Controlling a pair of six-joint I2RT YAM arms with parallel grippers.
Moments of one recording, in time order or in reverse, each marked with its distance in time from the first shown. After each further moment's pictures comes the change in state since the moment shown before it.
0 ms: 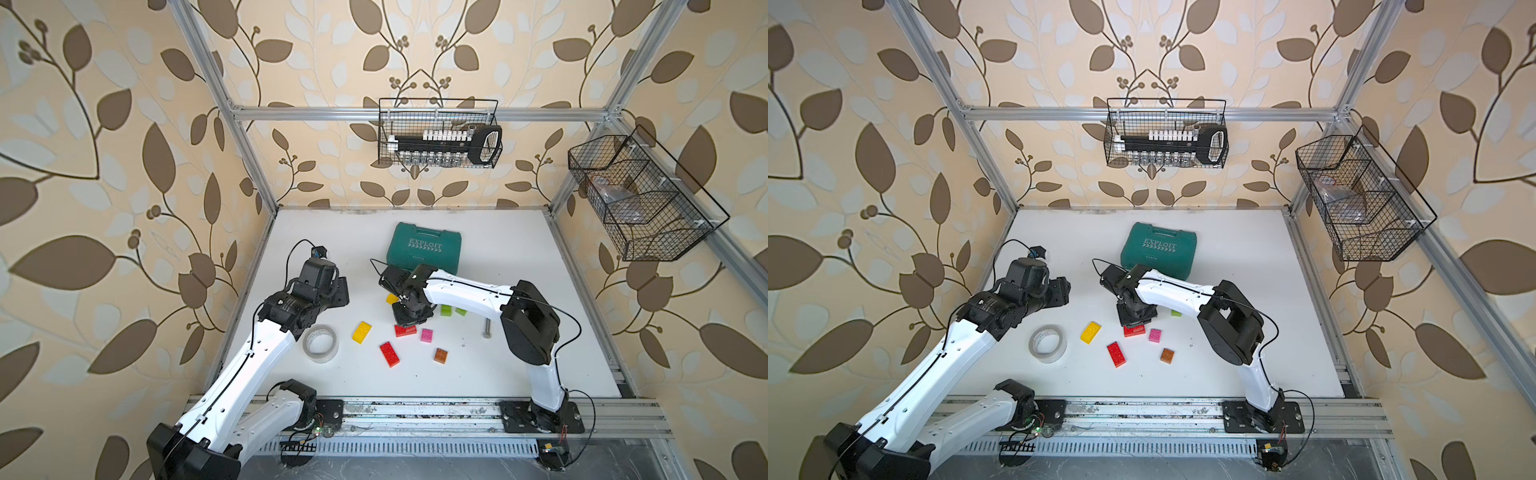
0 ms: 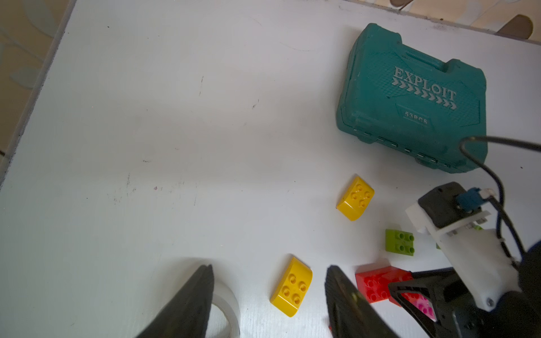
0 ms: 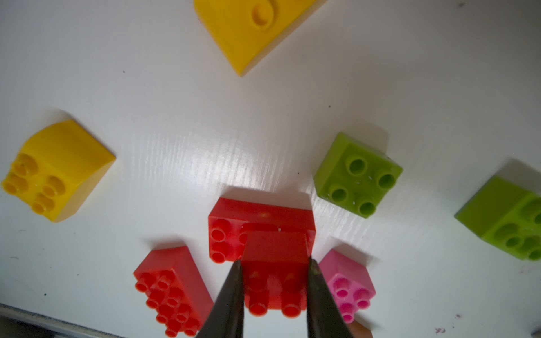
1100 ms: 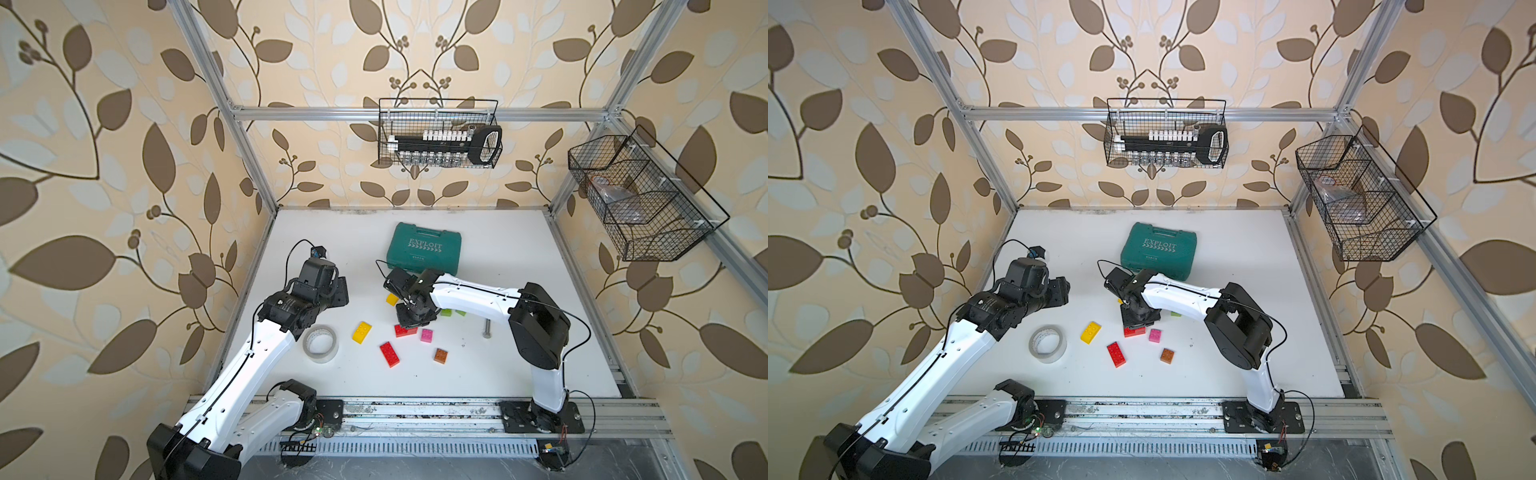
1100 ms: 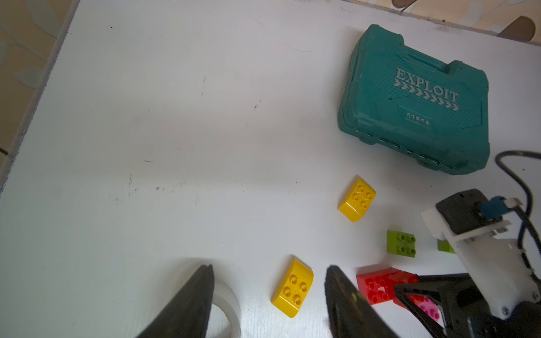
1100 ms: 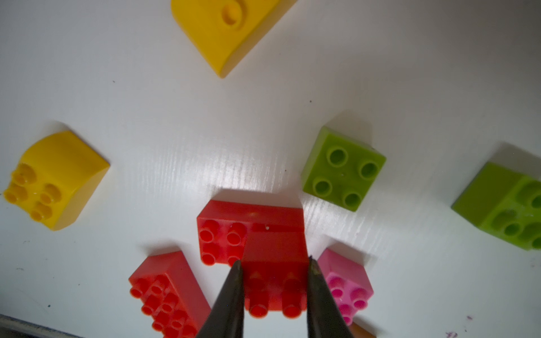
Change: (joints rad) left arm 0.007 0.000 0.000 0.000 -0.002 0.000; right arm 0.003 -0.058 -0.104 0.087 0.013 0.053
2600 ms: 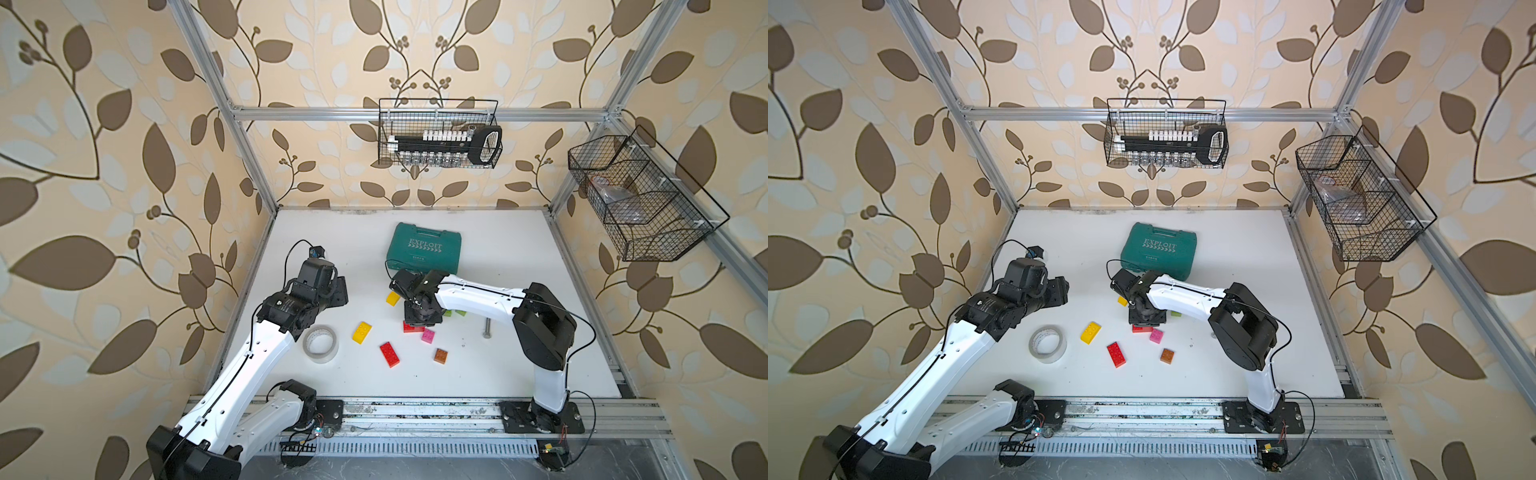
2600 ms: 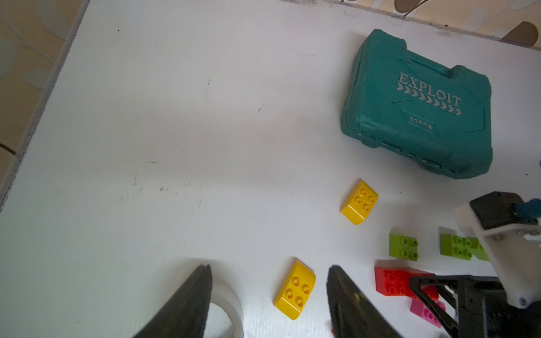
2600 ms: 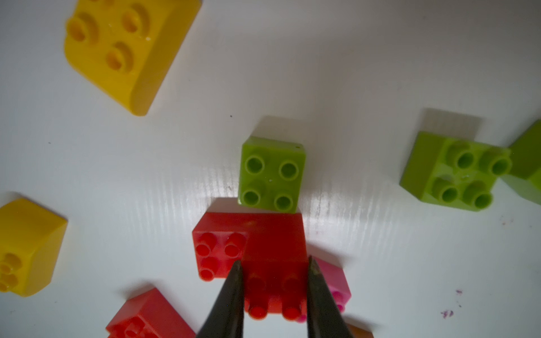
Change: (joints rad) left arm 0.006 -0.007 0.000 0.000 -0.014 -0.001; right arm -0.026 -0.031 -0.060 0.003 0.083 0.195
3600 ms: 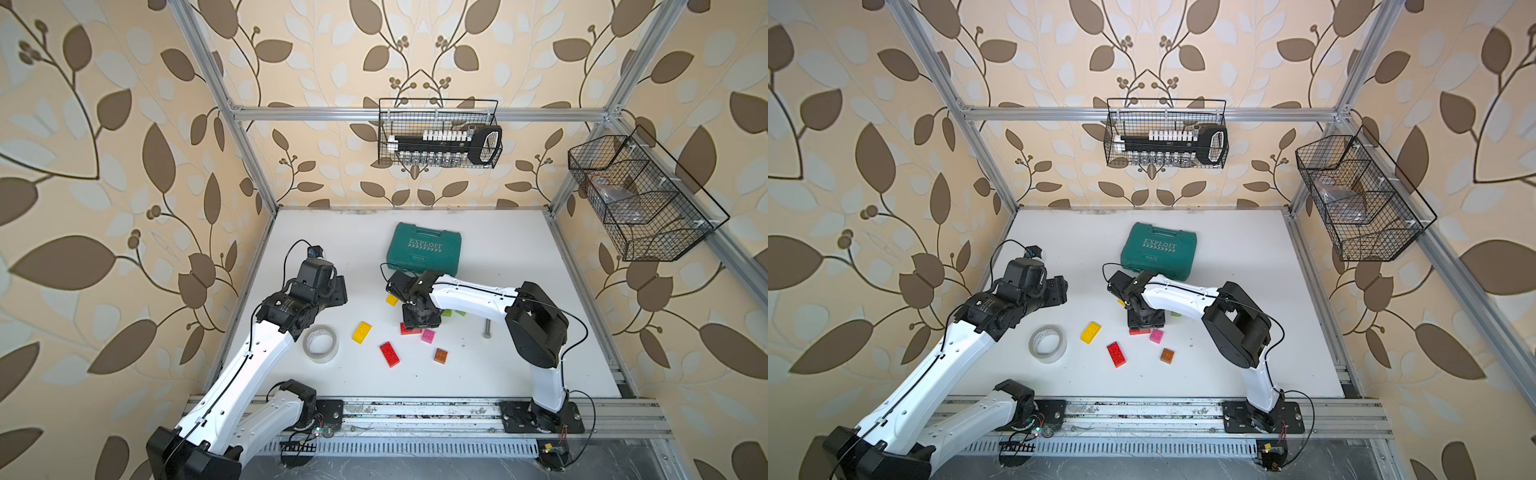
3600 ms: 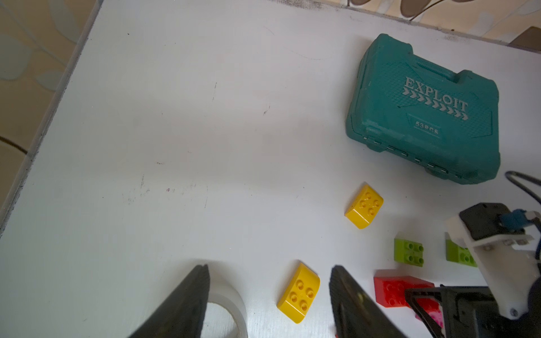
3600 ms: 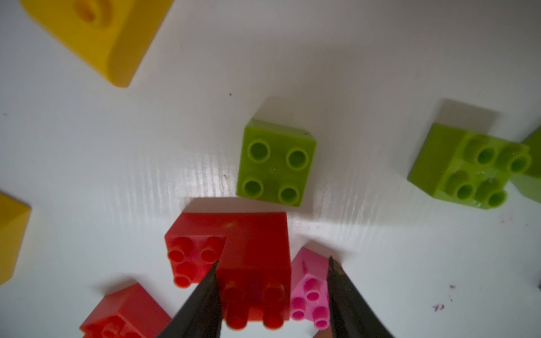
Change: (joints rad) left arm 0.006 -0.003 0.000 0.000 -0.012 0.000; right arm 0.018 0.042 0.046 -0.061 -0.010 -0.038
